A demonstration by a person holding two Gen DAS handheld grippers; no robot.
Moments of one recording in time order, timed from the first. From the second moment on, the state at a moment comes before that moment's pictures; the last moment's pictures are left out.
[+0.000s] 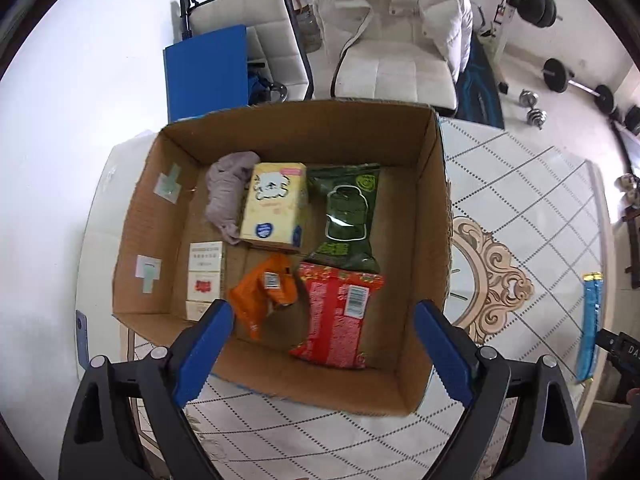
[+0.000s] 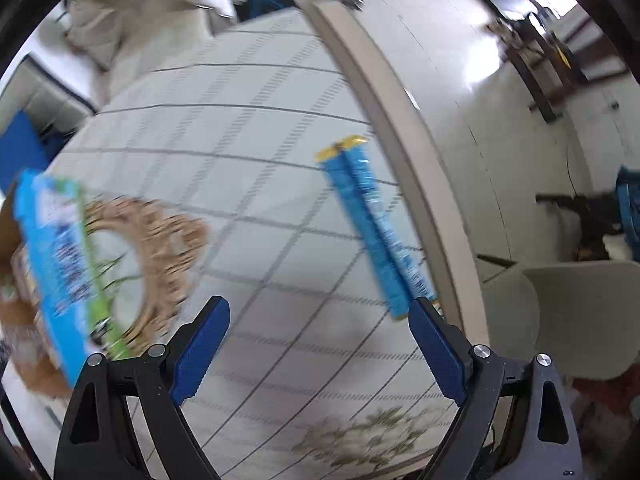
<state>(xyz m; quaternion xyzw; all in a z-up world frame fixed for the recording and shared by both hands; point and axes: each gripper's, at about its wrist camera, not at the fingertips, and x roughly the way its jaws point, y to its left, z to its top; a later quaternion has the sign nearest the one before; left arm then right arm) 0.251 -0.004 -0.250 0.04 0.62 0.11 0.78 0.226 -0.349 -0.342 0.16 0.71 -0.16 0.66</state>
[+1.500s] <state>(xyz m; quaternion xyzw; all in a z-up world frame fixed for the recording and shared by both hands) 0.255 0.153 -0.245 -0.03 0.66 0.03 0.75 0.285 -0.043 -0.272 0.11 0.71 0.08 0.69</state>
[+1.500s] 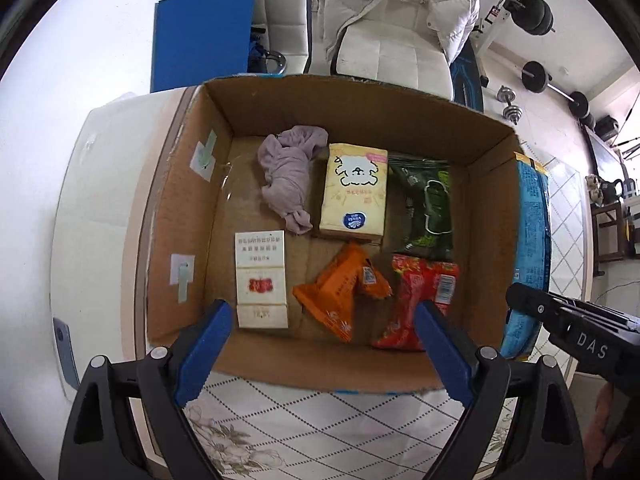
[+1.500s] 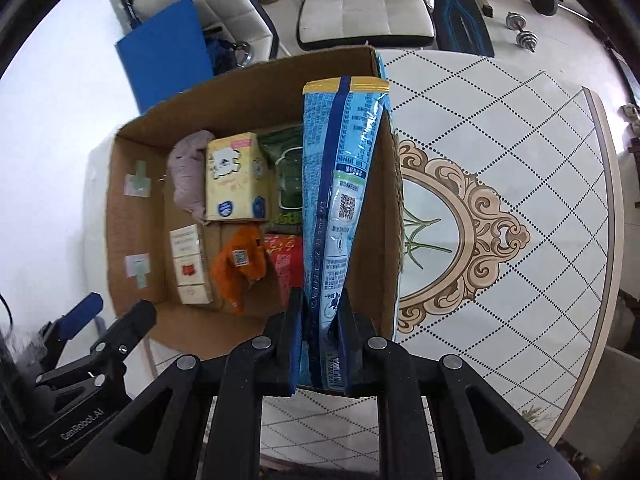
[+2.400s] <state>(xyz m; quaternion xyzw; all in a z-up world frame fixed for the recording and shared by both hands) 0.263 0.166 -0.235 -0.01 0.65 0.02 0.76 0.272 -0.021 -0.269 0.02 0.69 0.03 0.72</state>
